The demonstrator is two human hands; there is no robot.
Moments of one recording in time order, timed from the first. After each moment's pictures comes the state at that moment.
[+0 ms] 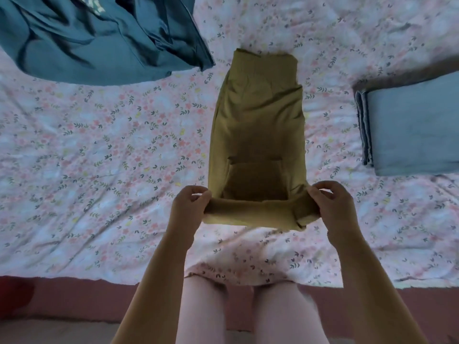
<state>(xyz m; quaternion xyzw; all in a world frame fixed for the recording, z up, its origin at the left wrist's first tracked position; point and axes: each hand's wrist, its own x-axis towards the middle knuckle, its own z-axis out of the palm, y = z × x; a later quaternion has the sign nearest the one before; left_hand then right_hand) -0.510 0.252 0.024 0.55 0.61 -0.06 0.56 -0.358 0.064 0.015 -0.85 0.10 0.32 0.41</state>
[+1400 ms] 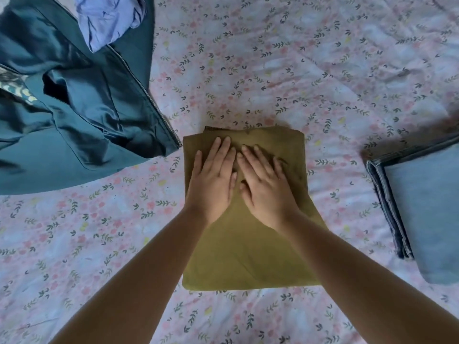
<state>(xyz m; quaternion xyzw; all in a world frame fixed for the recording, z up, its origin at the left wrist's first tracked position) -0.279 0.371 -0.117 0.99 0.10 0.00 0.12 -0.206 0.237 -0.120 -0.88 -0.44 0.09 0.12</state>
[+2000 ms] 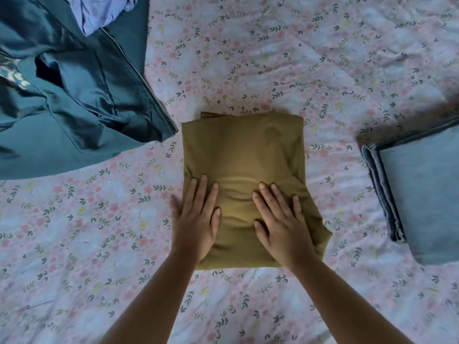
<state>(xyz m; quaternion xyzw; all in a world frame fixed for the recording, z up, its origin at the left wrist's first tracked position) -0.371 0.334 -0.144 0.97 0.19 -0.10 0.11 -0.278 0.161 -0.139 -0.90 -0.41 0.09 0.09</state>
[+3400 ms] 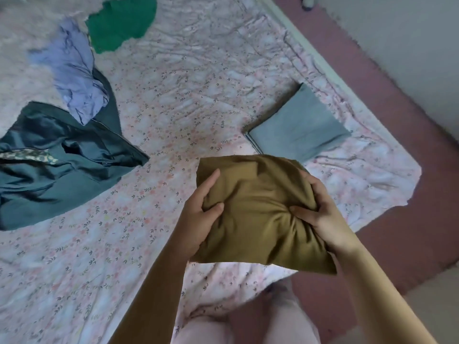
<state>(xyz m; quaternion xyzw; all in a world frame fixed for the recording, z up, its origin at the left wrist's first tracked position) -0.429 0.194 0.185 0.72 0.17 -0.09 0.67 -0.382 -0.038 0.174 -0.72 -0.02 0.20 0.66</state>
